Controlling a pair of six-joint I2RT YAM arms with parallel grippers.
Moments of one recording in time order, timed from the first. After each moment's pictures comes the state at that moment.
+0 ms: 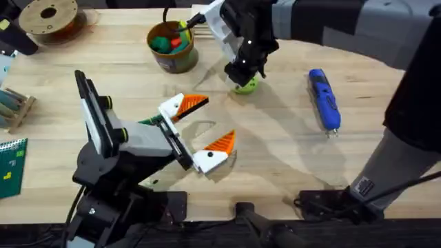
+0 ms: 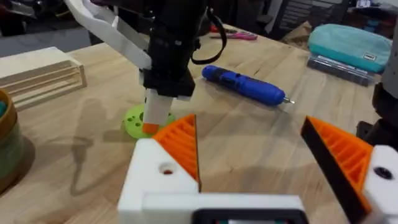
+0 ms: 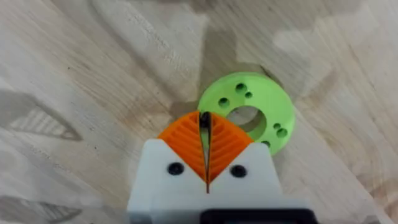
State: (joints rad) left arm -0.32 0.01 0.01 -0.06 0.66 -0.11; right arm 0.59 2.01 1.56 -0.91 -0.04 -0.21
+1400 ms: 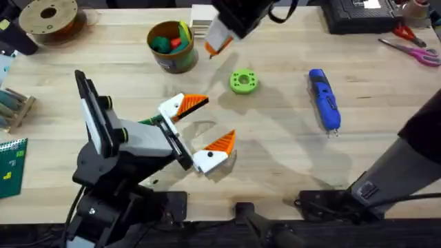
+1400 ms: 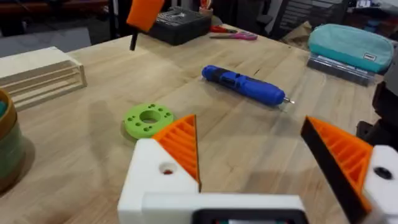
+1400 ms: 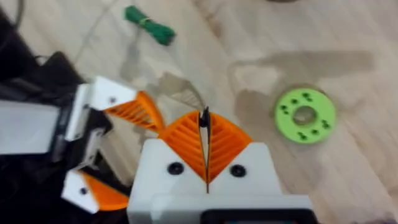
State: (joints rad) left arm -0.32 0.01 0.01 -0.06 0.66 -0.11; right arm 0.63 1.94 2.14 -1.43 -0.35 -0.21
